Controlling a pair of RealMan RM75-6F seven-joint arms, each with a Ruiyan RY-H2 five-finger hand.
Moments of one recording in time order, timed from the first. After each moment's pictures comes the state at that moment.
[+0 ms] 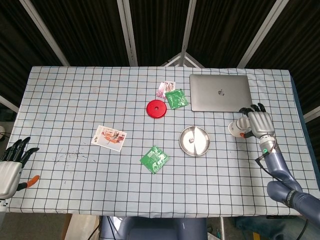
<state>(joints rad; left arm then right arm) -0.09 -1.11 -0.01 -1.65 1.55 1.48 0.13 0.64 -1.41 0.21 -1.04 -1.12 0.80 0.00</state>
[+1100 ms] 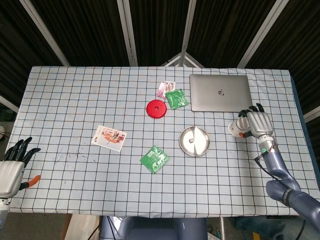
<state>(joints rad) -0.10 -1.12 -0.01 -1.65 1.53 1.47 0.17 0.65 -1.48 0.20 -0.90 -1.21 0.80 0.11</state>
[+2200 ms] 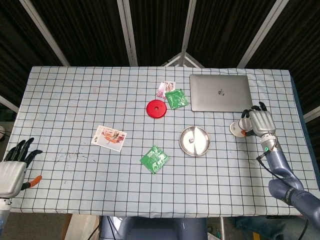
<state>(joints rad) -0.10 -1.13 -0.01 -1.66 1.52 1.46 0.19 0.65 -1.47 0.19 -0.89 -1.22 0.79 0.10</state>
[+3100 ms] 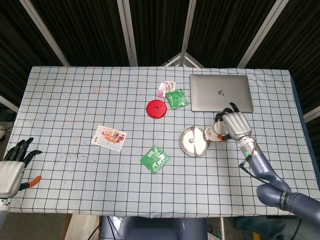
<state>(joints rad) -0.10 -1.10 0.00 -1.65 1.54 1.46 0.12 0.70 -1.36 0.23 -1.33 -1.18 0.84 -0.13</state>
